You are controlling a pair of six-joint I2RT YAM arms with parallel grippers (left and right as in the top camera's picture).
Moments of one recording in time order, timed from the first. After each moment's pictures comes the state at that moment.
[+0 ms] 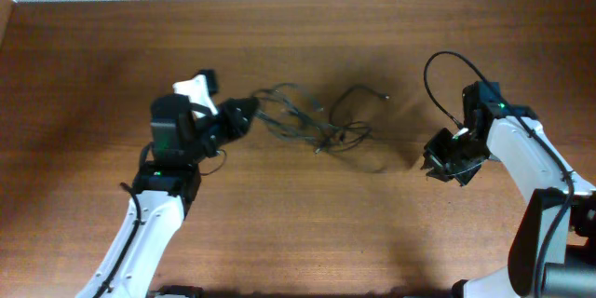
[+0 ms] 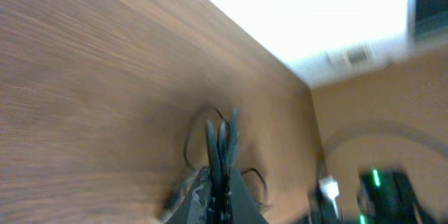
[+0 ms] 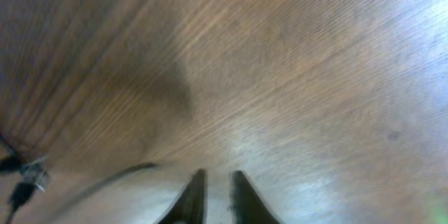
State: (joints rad) left arm -0.07 1.27 0.70 0.12 0.54 -0.75; right arm -0.10 1.70 1.05 -0.94 -0.32 0.70
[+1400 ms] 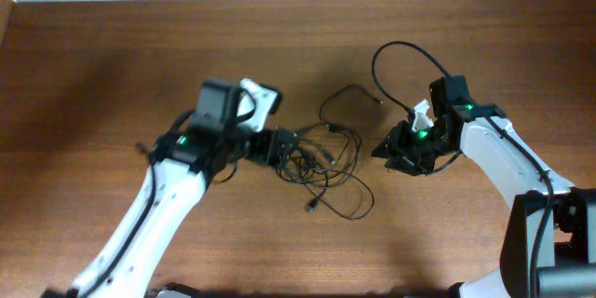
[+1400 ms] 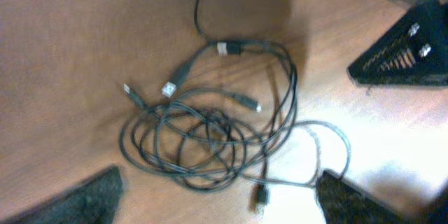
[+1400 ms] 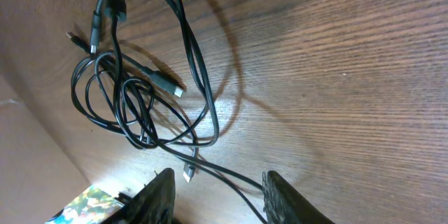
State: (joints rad) left arm -0.33 1.39 1.10 -0.69 0.33 0.02; right arm 0.07 1.70 1.05 -0.80 -0.63 0.52
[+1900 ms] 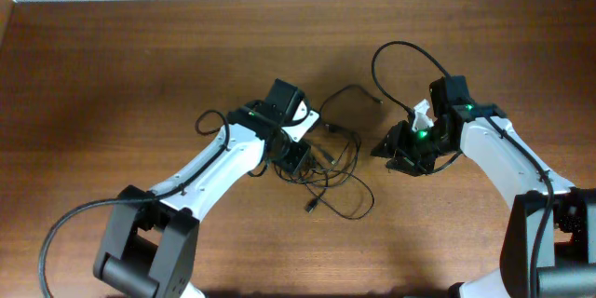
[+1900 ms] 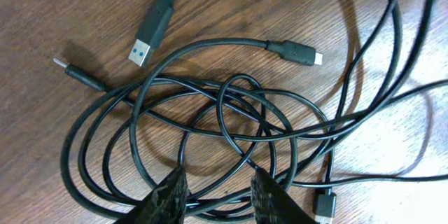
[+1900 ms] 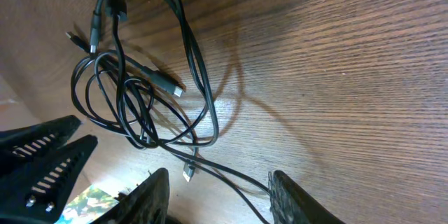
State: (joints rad) left arm -0.49 1.73 1.16 -0.72 0.14 0.09; right arm 0.07 1.70 1.05 -0.80 -0.63 0.52
